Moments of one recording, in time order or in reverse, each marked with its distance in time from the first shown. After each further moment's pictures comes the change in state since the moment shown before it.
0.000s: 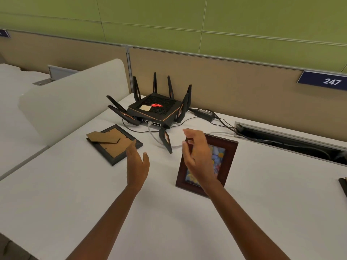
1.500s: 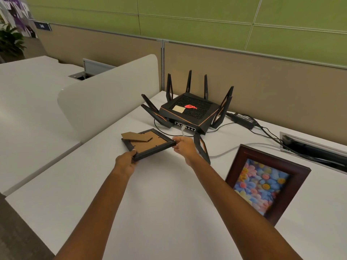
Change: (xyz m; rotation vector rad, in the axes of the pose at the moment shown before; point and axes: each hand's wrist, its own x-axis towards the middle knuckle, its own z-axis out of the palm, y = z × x) left_hand 0.101 -0.068 -0.088 -0.909 0.100 -0.892; right_hand 0.073 0.036 0.184 0.324 -0.379 0.913
